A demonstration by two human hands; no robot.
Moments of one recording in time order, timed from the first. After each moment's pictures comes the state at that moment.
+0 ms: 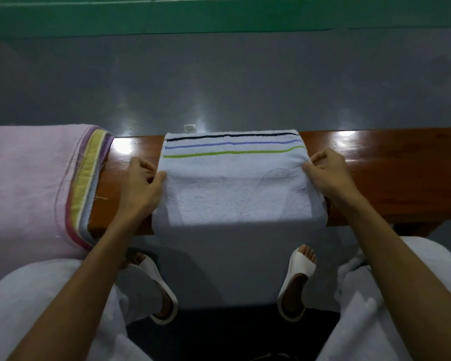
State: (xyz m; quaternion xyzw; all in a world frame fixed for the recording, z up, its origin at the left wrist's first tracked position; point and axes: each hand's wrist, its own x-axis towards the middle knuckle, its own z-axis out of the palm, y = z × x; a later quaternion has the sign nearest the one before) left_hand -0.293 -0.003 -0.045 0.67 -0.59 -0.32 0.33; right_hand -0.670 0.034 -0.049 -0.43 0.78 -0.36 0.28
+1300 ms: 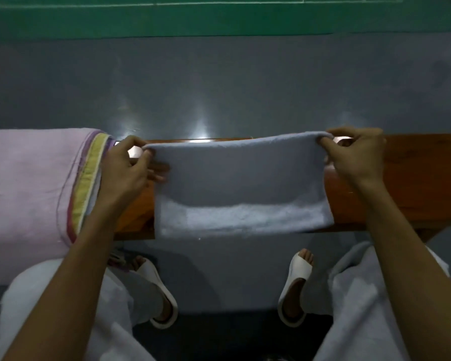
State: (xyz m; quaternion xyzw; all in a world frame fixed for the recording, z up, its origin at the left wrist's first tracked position) left_hand -0.284 -0.019 -0.002 0.59 -0.59 -0.35 0.42; right_hand -0.675 0.032 0.009 -0.50 0.72 -0.46 0.11
